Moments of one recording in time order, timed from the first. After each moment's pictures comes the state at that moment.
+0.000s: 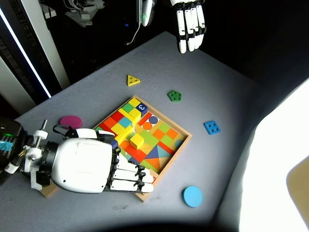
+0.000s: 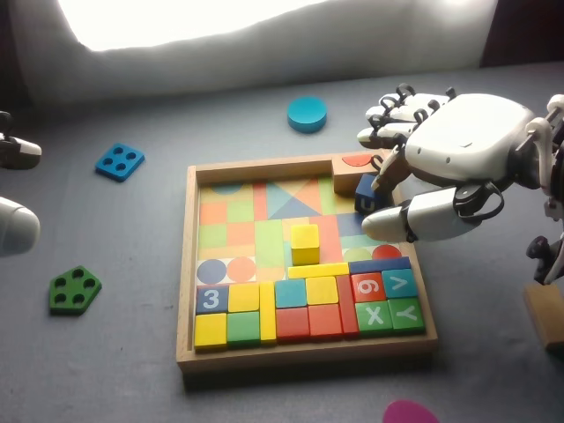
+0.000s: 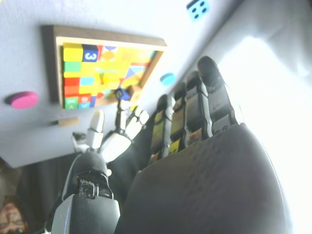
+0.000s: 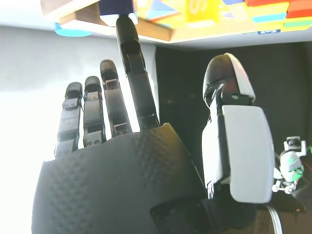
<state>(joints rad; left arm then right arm) -0.52 -0.34 0.64 0.31 1.15 0.87 -0.44 -1.17 1.23 0.18 0.25 -1.28</state>
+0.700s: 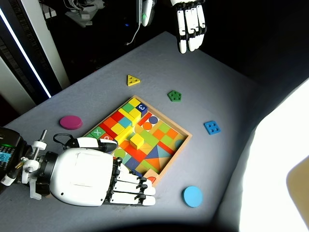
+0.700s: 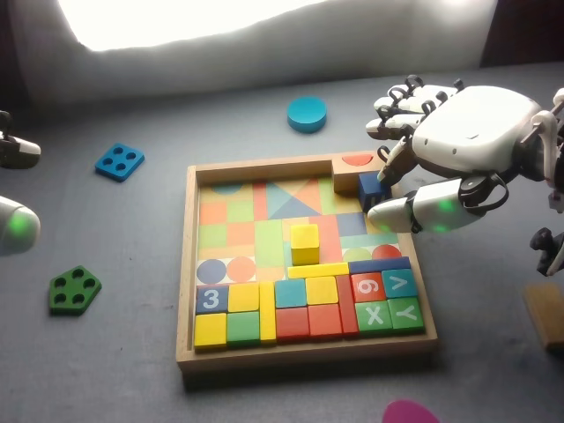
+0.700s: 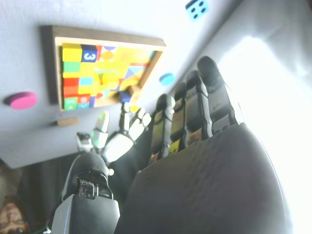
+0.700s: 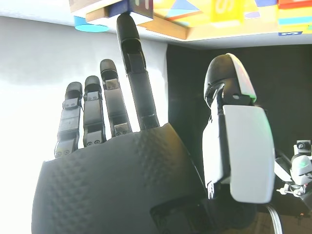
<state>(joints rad) -0.52 -0.34 0.64 0.32 1.15 0.87 -0.43 -1.18 1.26 0.18 0.26 -1.28</state>
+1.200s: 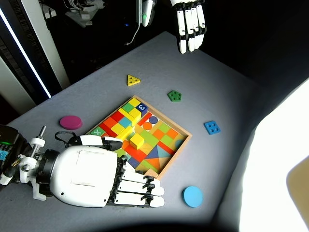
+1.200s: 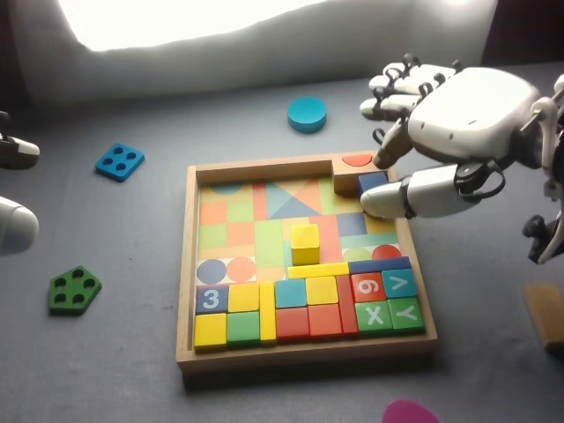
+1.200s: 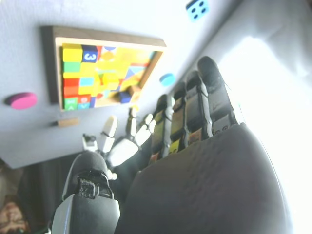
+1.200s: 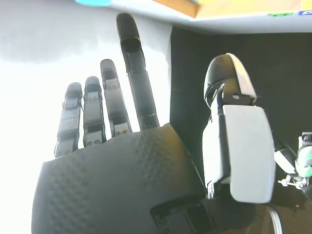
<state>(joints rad) -0.52 -0.34 0.64 0.32 1.14 0.87 -0.42 -1.18 1.25 0.17 0.28 -1.28</state>
